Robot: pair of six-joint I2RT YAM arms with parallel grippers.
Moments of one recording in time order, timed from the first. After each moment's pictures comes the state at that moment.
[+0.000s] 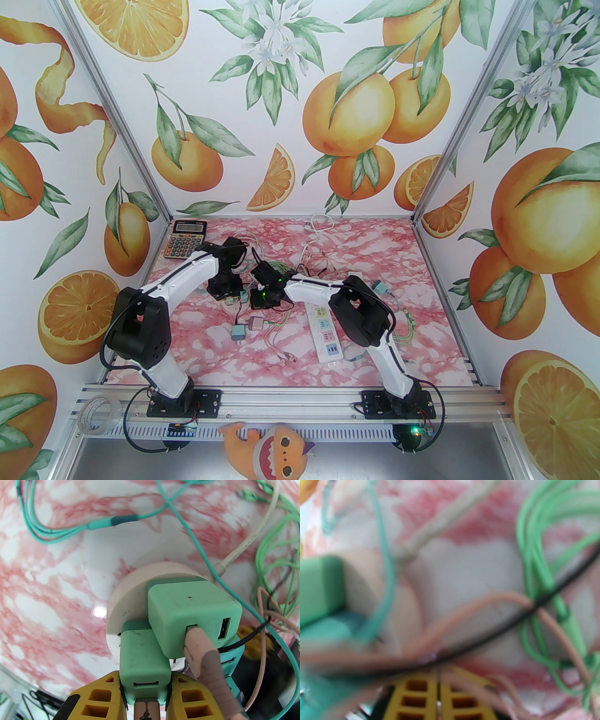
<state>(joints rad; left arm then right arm) -0.39 1.71 1.30 -1.14 -0.11 -0.62 0.87 2.24 1.59 -0.42 -0.26 0.66</state>
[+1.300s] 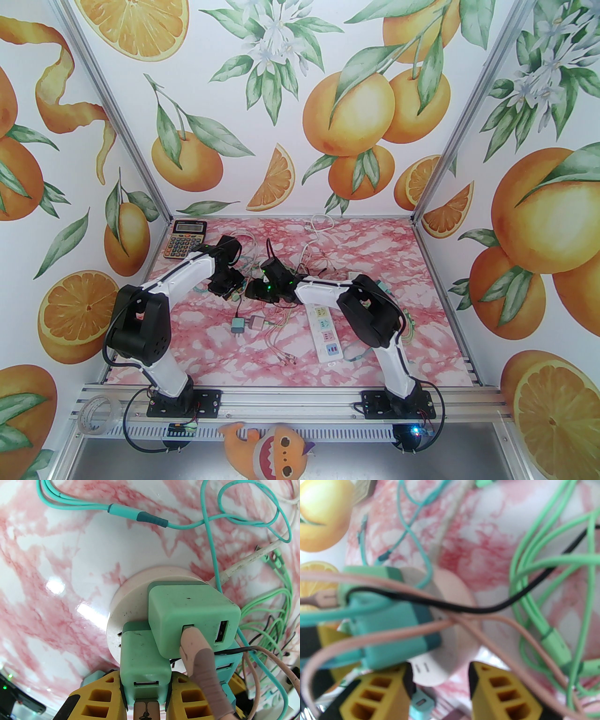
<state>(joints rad) -0.30 1.72 1.26 -0.97 0.03 -1.09 0.83 2.17 1.42 -0.03 -0.32 0.92</state>
